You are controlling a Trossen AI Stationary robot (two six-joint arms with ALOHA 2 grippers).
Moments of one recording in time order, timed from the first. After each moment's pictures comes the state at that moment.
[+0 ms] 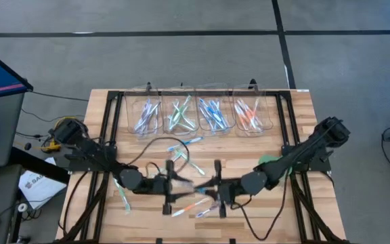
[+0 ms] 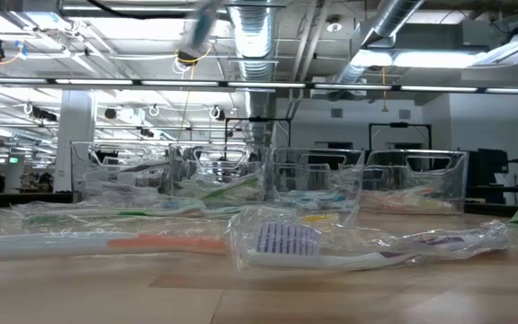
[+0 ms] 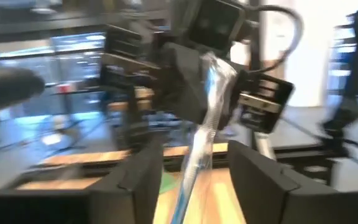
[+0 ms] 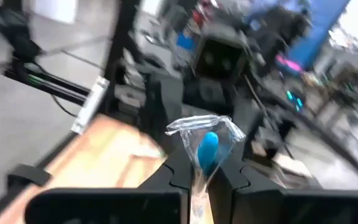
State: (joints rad) left arm -0.59 1.59 0.72 1.05 -0.60 0.18; right arm 0.55 1.60 1.08 0.41 0.49 -0.30
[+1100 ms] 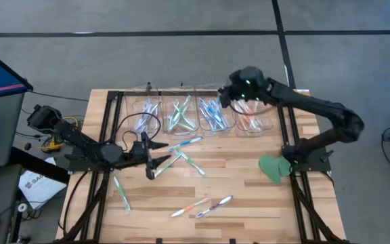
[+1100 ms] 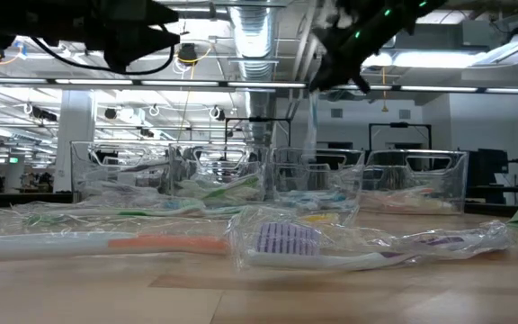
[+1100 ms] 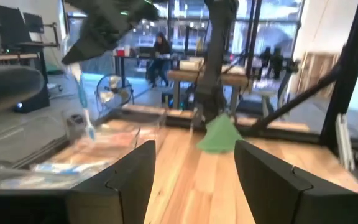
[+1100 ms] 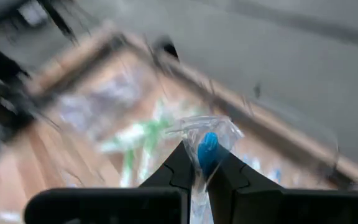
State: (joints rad) left arm -0.42 1.11 0.28 0.90 -0.67 -0.01; right arm -0.52 1.40 1.18 -0.35 0.02 0.33
